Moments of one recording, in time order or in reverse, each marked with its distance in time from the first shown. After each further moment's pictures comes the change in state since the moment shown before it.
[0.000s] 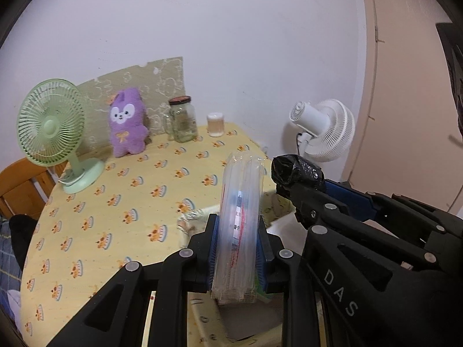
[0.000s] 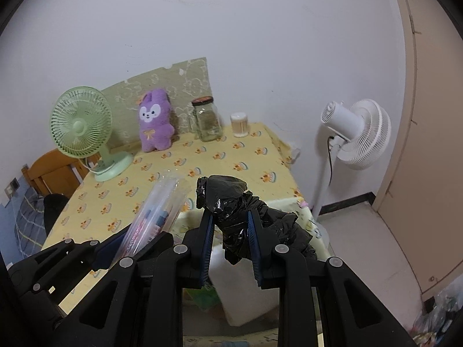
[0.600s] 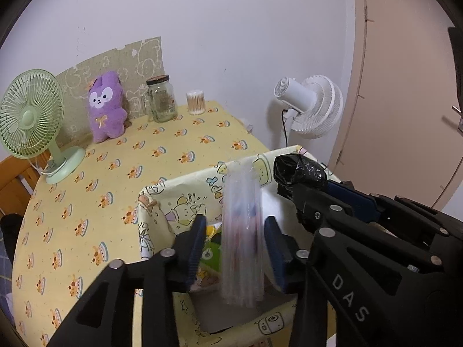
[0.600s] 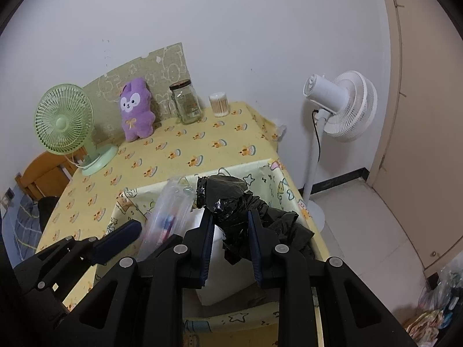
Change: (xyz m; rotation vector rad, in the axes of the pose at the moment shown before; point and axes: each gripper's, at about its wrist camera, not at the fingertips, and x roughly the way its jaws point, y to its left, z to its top) left arm 0.021 -0.023 -0.017 0.037 0.096 -0.041; right arm 0.008 -0.028 -0.027 0.078 0.066 -0.030
